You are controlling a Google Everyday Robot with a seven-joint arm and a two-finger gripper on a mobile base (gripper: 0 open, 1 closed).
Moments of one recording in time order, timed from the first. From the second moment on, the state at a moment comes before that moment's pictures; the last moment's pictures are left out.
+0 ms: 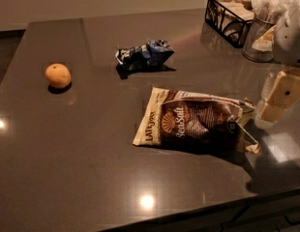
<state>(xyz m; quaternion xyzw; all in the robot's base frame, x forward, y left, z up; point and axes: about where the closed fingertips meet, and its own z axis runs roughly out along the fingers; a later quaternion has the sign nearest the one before) 0.438 -0.217 0.977 -0.60 0.78 -0.03 0.16</state>
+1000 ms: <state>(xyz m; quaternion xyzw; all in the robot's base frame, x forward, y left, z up) 0.439 -0.194 0.952 -0.63 0.77 0.00 0.14</state>
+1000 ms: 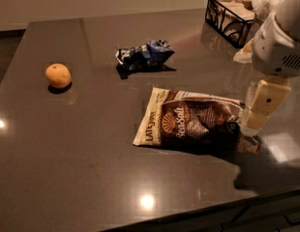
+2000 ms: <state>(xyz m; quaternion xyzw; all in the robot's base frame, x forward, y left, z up) 0.426 -0.156 0.878 -0.64 0.76 0.08 0.08</state>
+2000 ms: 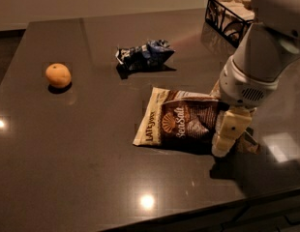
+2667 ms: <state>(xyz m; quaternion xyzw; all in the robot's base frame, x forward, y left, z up) 0.468 -0.132 0.888 -0.64 0.76 0.07 0.09</state>
